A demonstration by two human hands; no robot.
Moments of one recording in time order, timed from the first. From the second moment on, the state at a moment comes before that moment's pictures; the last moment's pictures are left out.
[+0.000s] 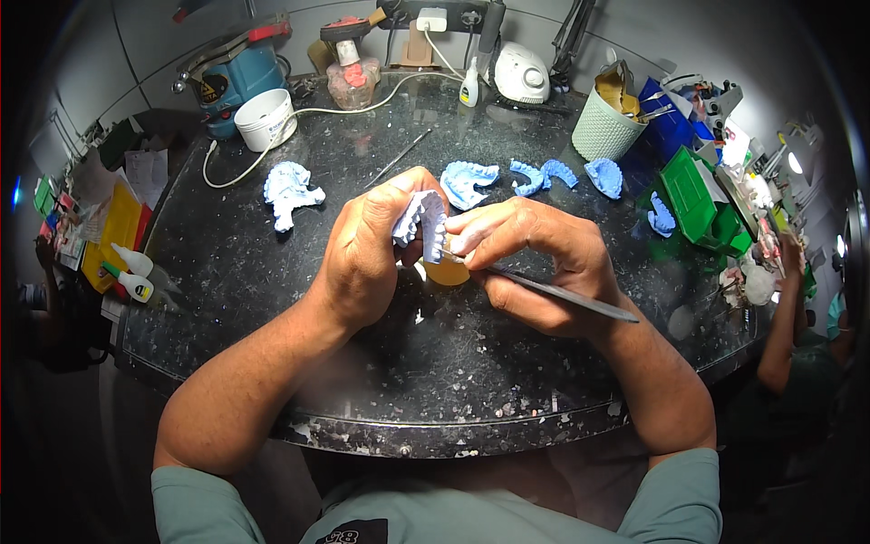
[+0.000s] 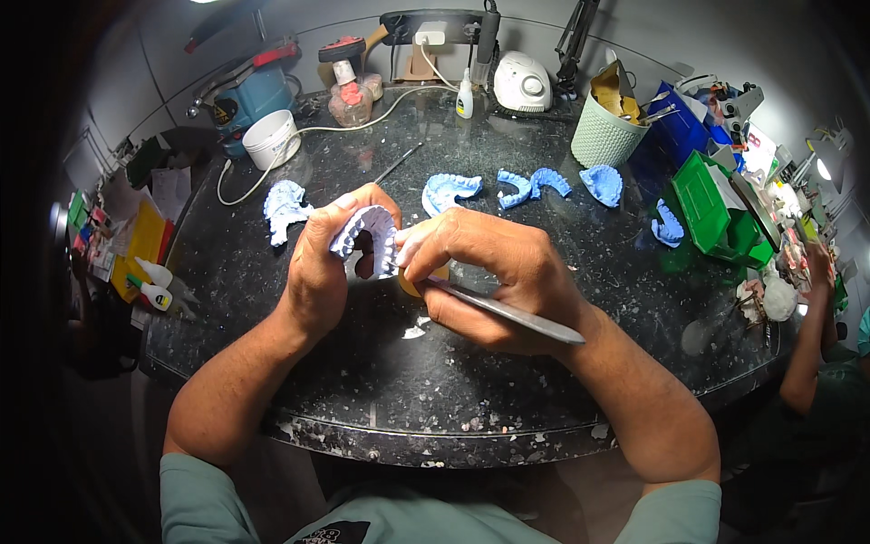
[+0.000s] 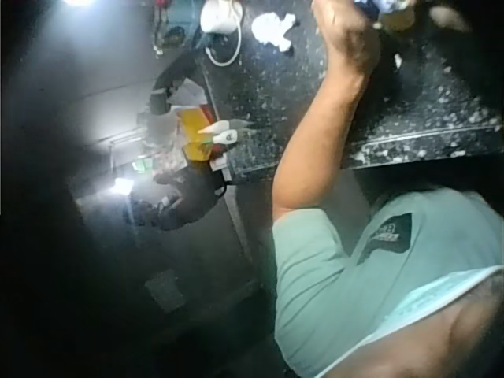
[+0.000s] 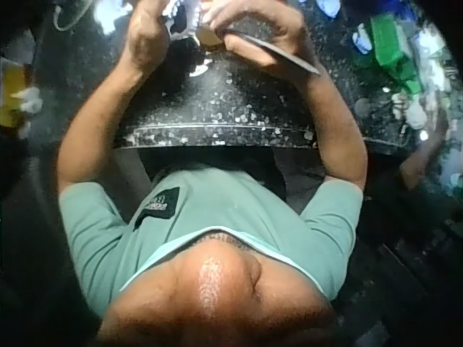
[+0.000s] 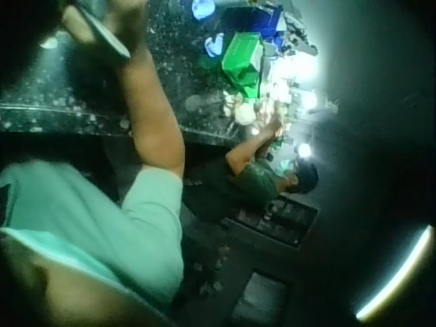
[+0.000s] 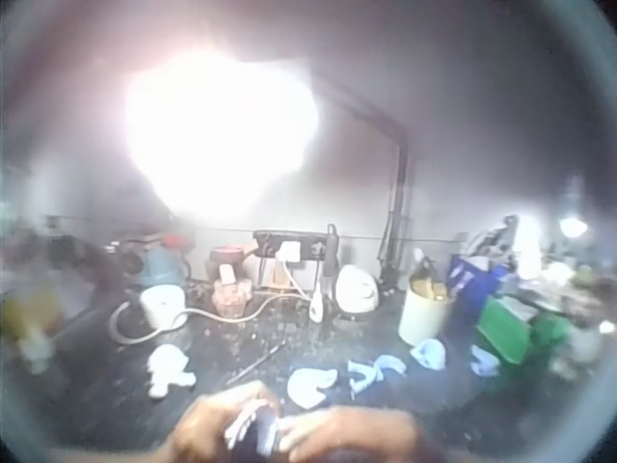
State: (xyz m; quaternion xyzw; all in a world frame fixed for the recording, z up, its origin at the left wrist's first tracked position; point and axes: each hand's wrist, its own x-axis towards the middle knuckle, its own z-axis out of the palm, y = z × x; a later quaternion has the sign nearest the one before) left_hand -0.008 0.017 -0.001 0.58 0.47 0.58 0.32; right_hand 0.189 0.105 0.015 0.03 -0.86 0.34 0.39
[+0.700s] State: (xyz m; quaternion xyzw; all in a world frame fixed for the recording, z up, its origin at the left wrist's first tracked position) left_hand -0.015 0.018 0.001 0.53 0.49 0.55 0.42; right_hand 0.189 0.106 0.015 0.05 -0.86 0.32 0.39
